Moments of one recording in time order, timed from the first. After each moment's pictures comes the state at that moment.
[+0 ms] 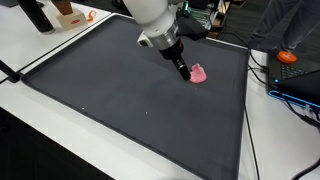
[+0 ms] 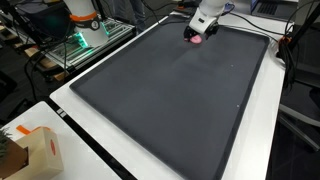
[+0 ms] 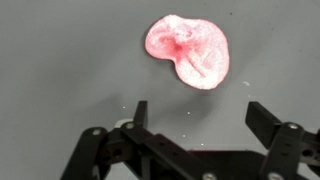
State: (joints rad) arm 0.19 0.53 0.08 -1.89 0.48 2.19 0.75
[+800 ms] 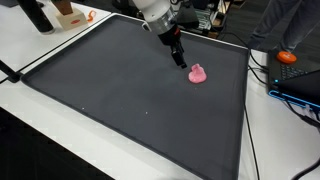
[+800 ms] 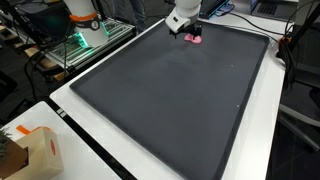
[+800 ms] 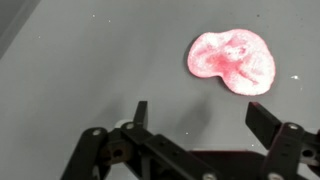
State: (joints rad) arm 0.17 0.36 0.08 -2.19 0.67 2.32 0.82
